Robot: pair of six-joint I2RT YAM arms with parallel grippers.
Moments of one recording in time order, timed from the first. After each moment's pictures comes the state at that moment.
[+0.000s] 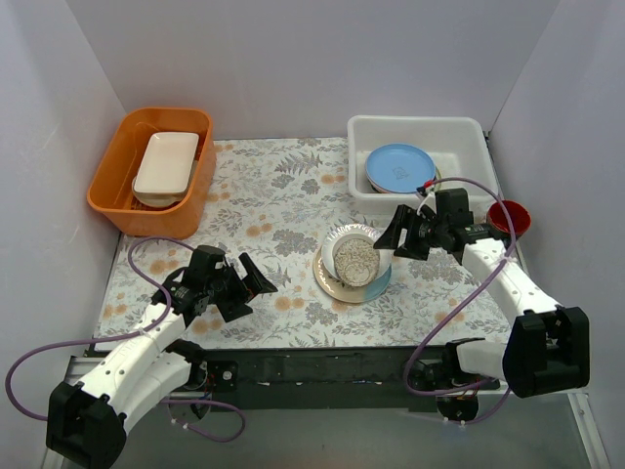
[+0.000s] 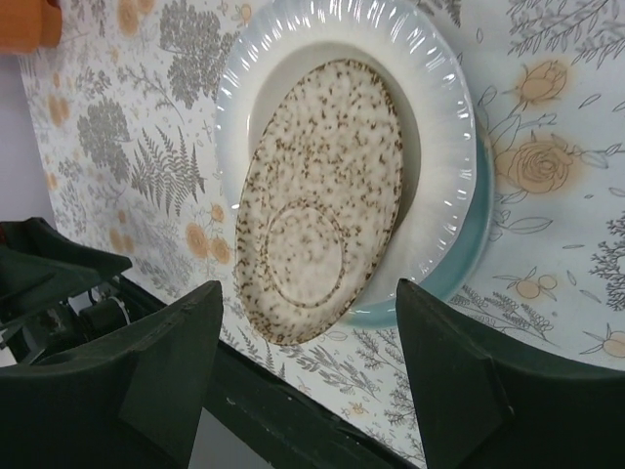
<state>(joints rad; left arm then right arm) -0.41 0.81 0.48 -0.58 0.30 -1.00 0.19 1.24 0.85 -0.47 -0.52 0.49</state>
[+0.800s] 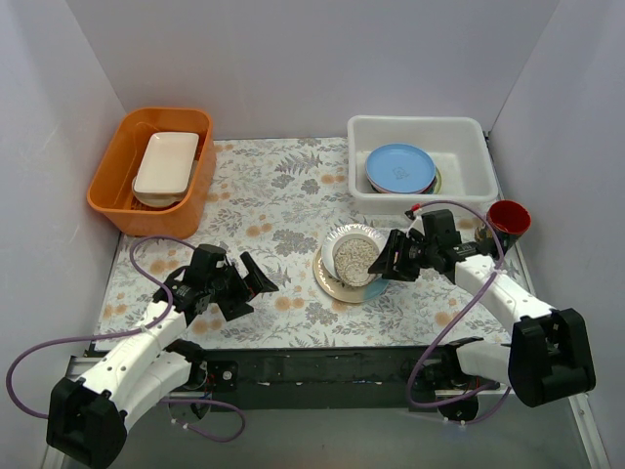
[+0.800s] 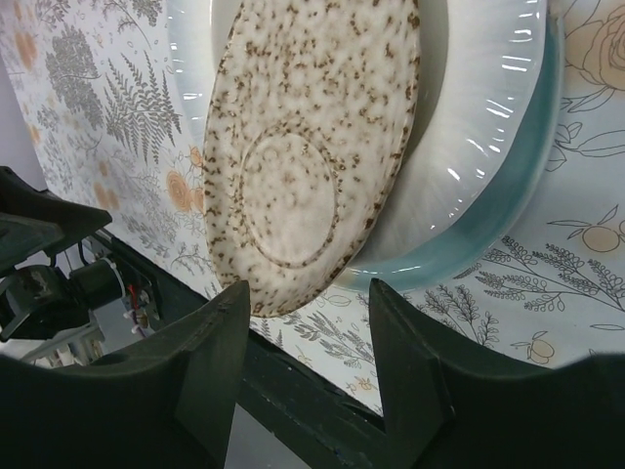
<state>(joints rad) -0.41 0.83 0.48 -0.55 0.30 -1.00 0.29 1.19 0.66 -0.39 -0.54 0.57</state>
